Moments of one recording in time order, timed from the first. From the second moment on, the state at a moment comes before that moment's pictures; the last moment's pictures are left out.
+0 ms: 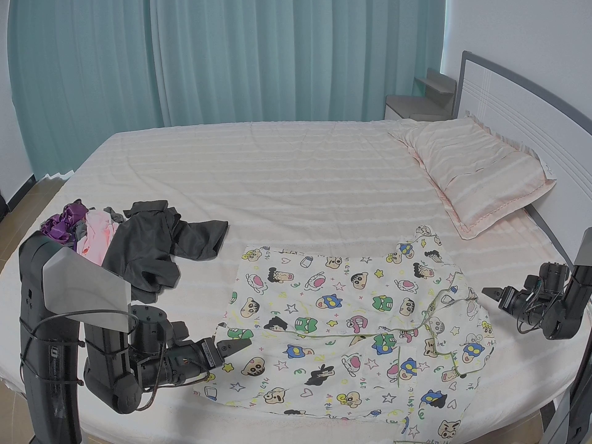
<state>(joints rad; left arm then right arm) -0.31 2.37 -0.26 -1.55 -0.37 -0.73 -0.34 2.31 -0.51 -1.19 0.36 0.33</state>
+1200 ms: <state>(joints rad) -0.51 2.33 -0.22 -1.39 0.10 -0.80 -0.14 2.23 -0.12 -1.55 0.14 0.63</state>
